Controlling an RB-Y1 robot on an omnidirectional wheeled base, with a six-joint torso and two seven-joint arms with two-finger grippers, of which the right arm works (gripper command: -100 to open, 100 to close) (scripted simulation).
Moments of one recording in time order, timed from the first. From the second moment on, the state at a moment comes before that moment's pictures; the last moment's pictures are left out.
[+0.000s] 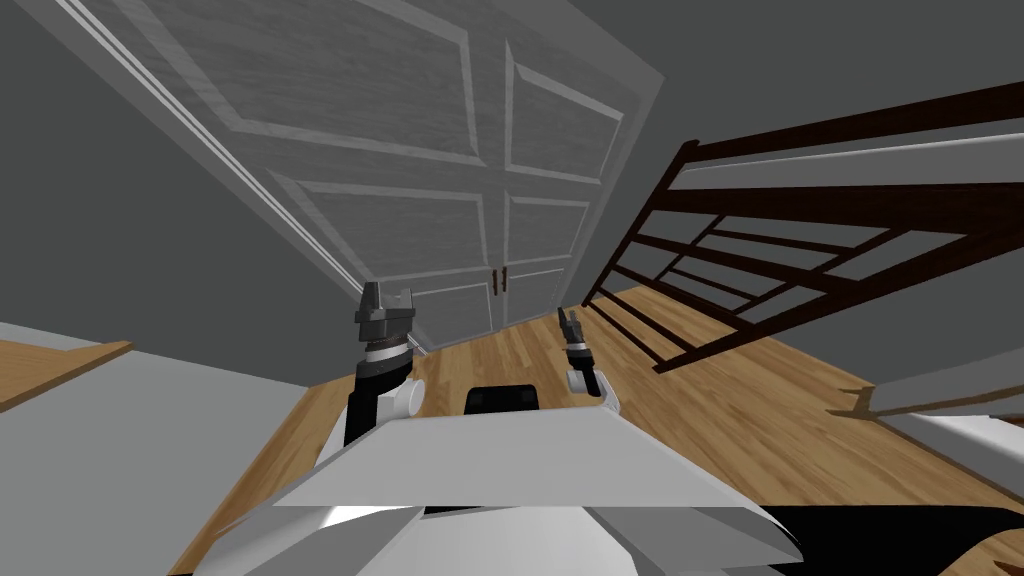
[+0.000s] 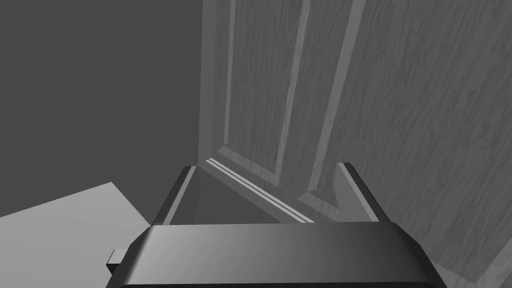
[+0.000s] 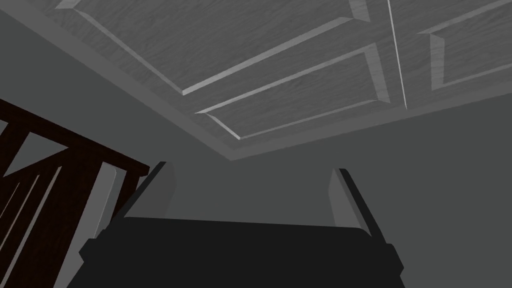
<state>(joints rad) 0.24 -0.12 -0.09 -1.48 0.16 -0.76 0.64</state>
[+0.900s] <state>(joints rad) 0.18 -0.15 -0.11 -1.27 0.20 -0.79 0.78</state>
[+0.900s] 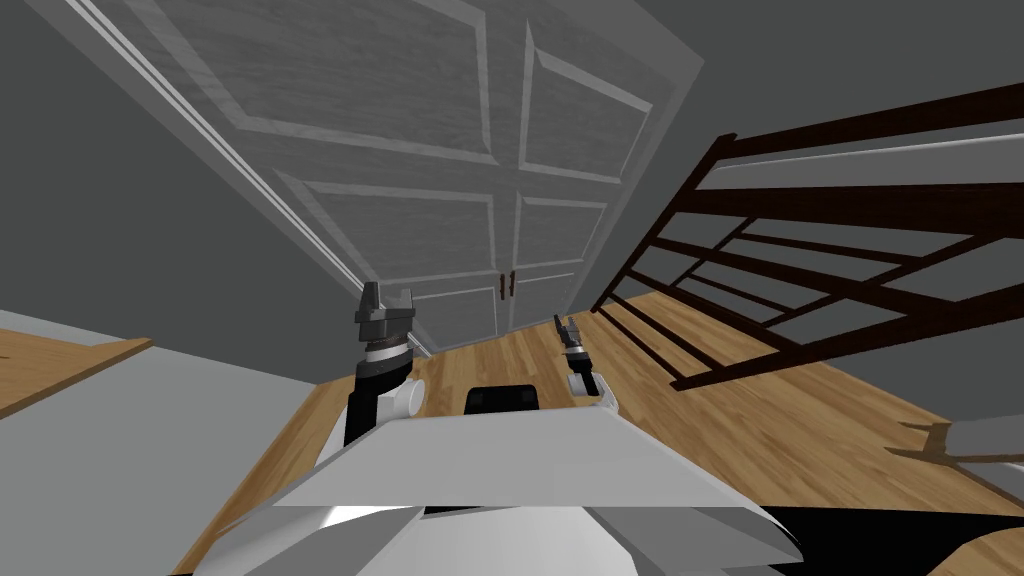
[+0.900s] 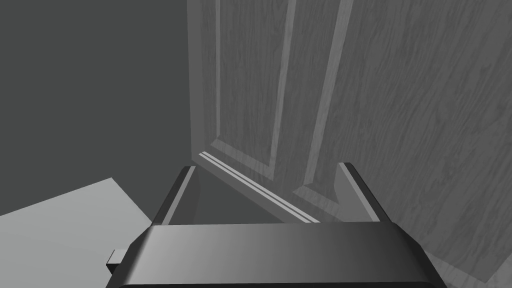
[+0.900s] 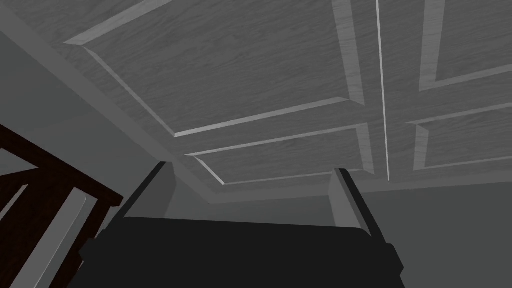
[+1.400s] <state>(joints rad) 0.15 -0.17 -0.12 -1.17 0.22 -0.81 0.85</state>
